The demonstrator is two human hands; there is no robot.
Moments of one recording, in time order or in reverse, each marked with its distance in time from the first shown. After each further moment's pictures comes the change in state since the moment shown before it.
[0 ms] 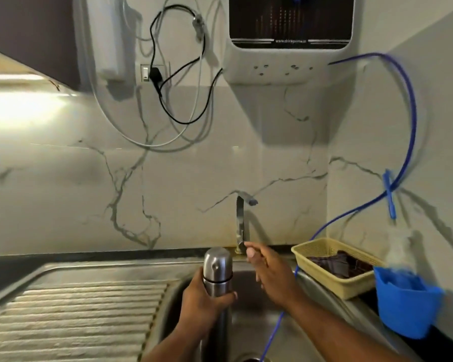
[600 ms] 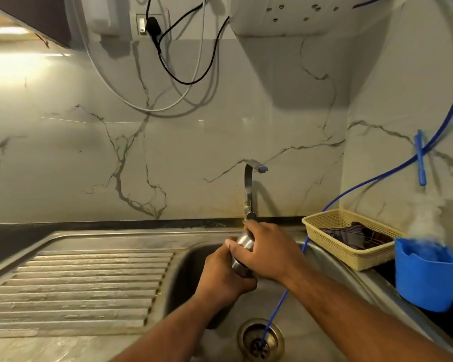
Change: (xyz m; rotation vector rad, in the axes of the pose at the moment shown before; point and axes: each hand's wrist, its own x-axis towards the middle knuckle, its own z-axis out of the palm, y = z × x) left_hand -0.010 0.012 0.013 0.162 -0.211 0.112; right_hand -0.003 -0.026 0.014 -0.653 -0.155 -0.145
